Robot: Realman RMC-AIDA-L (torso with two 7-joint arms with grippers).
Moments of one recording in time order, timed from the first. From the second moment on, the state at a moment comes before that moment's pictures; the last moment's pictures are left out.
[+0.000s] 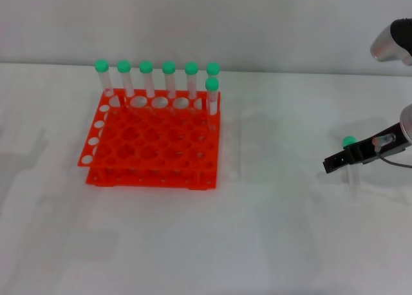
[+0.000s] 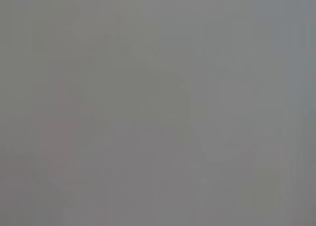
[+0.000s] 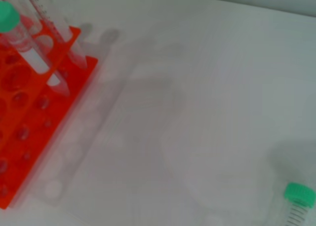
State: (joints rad) left arm -0.30 -2.05 0.87 0.29 0.57 1.34 -0.54; right arm 0.72 2.01 -1.34 -1.12 0.58 1.30 -0.24
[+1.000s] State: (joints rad) left arm -0.29 -2.06 0.87 0.29 0.56 1.33 -0.53; right arm 0.75 2.02 -1.42 -1.05 0.44 1.23 -0.22
